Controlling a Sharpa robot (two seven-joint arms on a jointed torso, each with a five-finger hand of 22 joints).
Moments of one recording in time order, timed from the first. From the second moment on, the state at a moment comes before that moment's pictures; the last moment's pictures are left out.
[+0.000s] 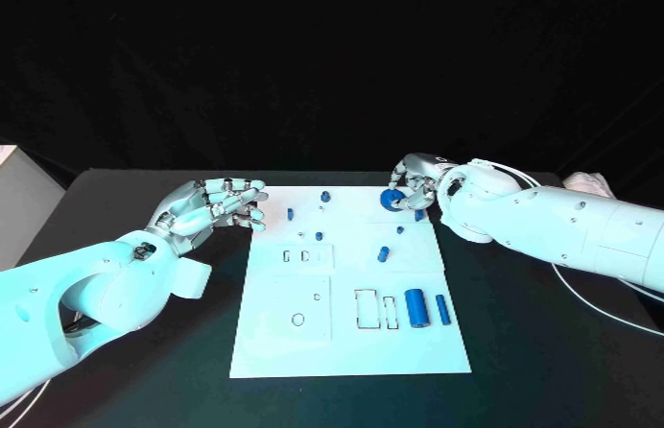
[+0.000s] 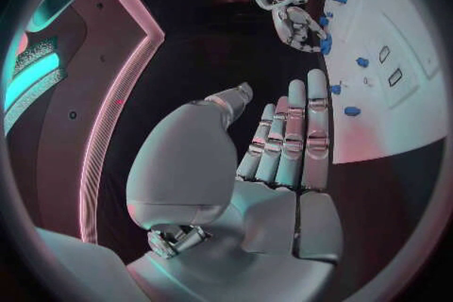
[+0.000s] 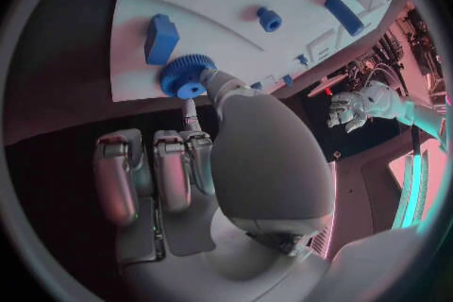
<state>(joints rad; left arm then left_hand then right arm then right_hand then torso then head) 1.20 -0.98 -0.02 1.64 -0.12 -0.23 0.39 1.35 -0.14 0.48 0.13 0.05 0.79 0.20 0.24 0.19 1.02 0.18 0.07 0.07 1.03 0.10 0.48 0.45 0.17 1.07 0.18 0.51 0.26 1.35 -0.70 -0.14 1.18 -1.37 -0.30 -0.19 1.44 -0.25 0.35 0.22 0.23 0.88 0.16 0.30 0.38 1.47 0.07 1.55 1.31 1.46 -0.01 1.56 1.31 0.01 1.46 0.09 1.57 1.31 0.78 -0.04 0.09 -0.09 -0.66</state>
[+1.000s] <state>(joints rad) 1.20 -0.98 -0.02 1.64 -0.12 -0.23 0.39 1.35 -0.14 0.48 0.13 0.05 0.79 0.20 0.24 0.19 1.02 0.18 0.07 0.07 1.02 0.11 0.48 0.45 0.17 1.07 0.18 0.51 0.26 1.34 -0.69 -0.14 1.16 -1.39 -0.29 -0.19 1.41 -0.25 0.35 0.23 0.24 0.85 0.17 0.28 0.37 1.47 0.08 1.54 1.31 1.47 0.00 1.56 1.31 0.01 1.46 0.10 1.57 1.31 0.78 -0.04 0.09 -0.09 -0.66</state>
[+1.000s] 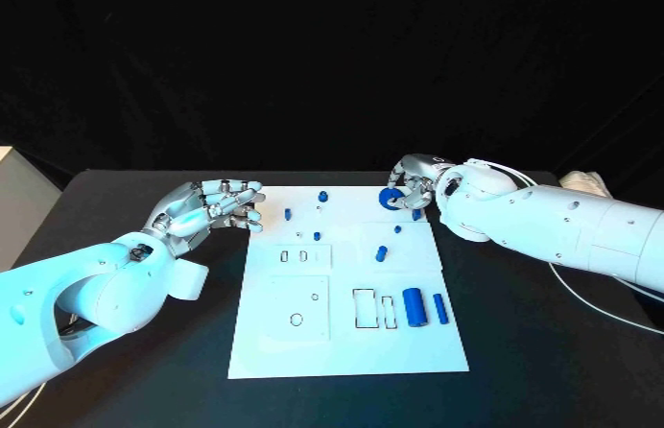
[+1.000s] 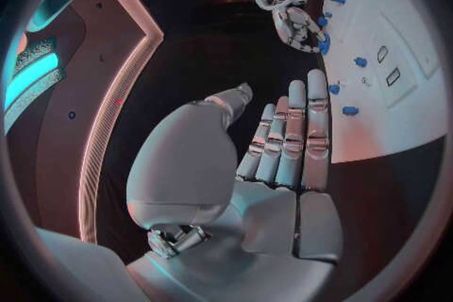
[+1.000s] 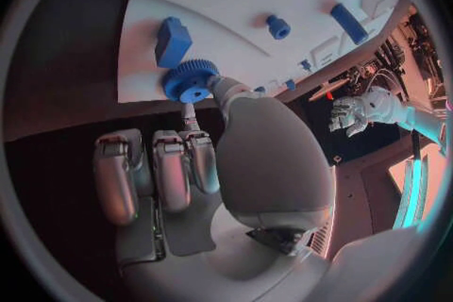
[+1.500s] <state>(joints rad) 1.20 -0.98 -0.02 1.64 -0.12 -0.23 0.38 1.35 -0.14 0.48 0.13 0.05 0.79 0.20 0.24 0.19 1.02 0.18 0.07 0.07 1.02 0.11 0.48 0.45 0.17 1.07 0.18 0.51 0.26 1.34 -0.70 -0.14 1.16 -1.39 -0.29 -0.19 1.40 -0.25 0.34 0.24 0.24 0.84 0.17 0.27 0.37 1.46 0.08 1.53 1.31 1.46 0.01 1.56 1.31 0.01 1.47 0.10 1.57 1.31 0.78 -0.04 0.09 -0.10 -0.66</state>
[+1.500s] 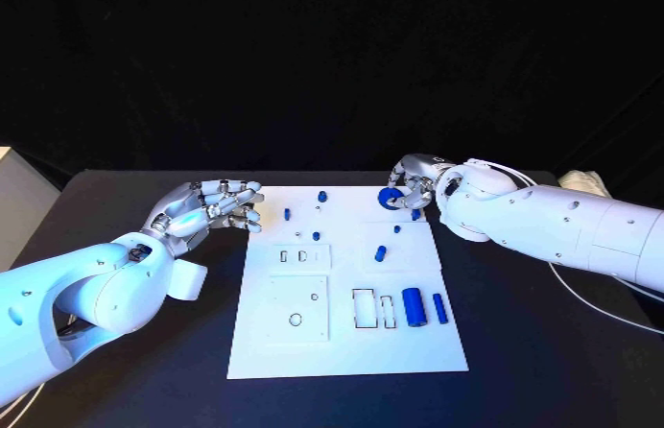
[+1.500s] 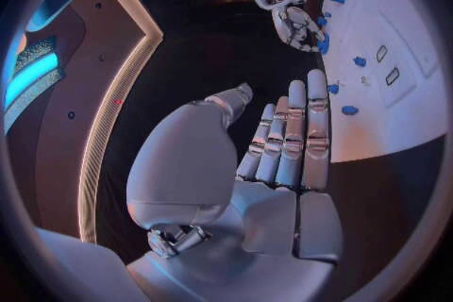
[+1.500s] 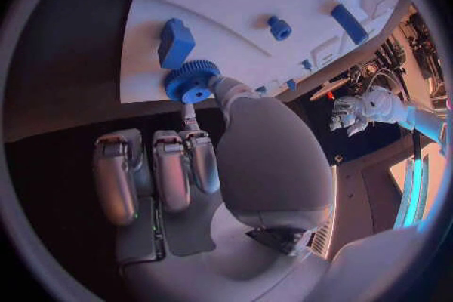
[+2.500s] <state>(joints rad) 1.20 -0.98 -0.02 1.64 -0.12 -0.23 0.38 1.34 -0.13 0.48 0.13 0.05 0.79 0.20 0.24 0.19 1.02 0.17 0.07 0.07 1.02 0.11 0.48 0.45 0.17 1.07 0.18 0.51 0.26 1.34 -0.71 -0.14 1.20 -1.38 -0.33 -0.20 1.38 -0.23 0.41 0.22 0.34 0.90 0.16 0.32 0.37 1.47 0.07 1.53 1.31 1.46 0.00 1.57 1.31 0.01 1.46 0.10 1.57 1.31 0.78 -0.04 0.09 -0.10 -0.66</state>
